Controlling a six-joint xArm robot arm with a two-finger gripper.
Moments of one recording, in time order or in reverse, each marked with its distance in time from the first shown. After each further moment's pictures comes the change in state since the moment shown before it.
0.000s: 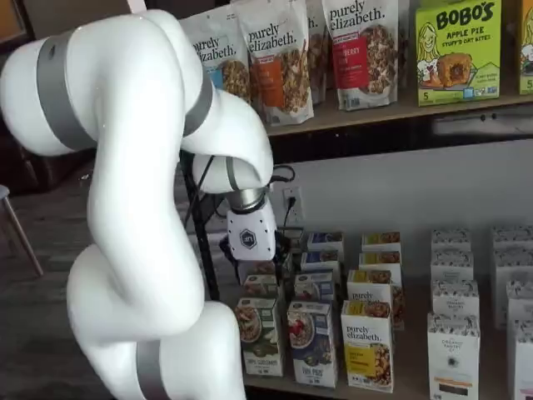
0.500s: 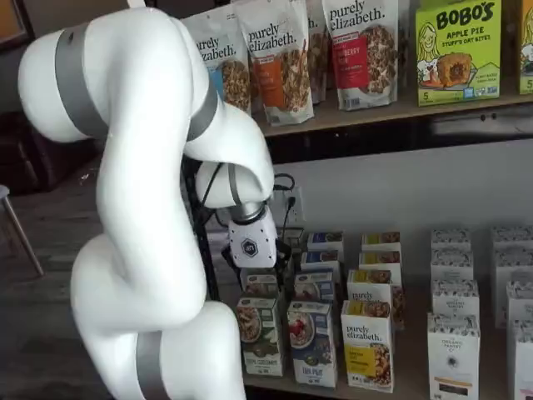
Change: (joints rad) arm 0.020 0.092 0.002 -0.031 -0.129 0.040
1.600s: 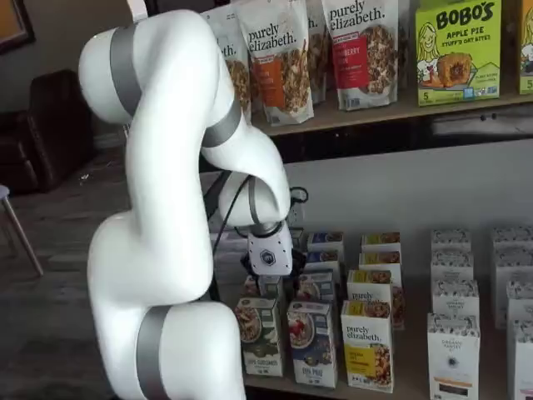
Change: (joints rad) arm -0.048 0.338 -0.158 0.005 -0.220 -0.057
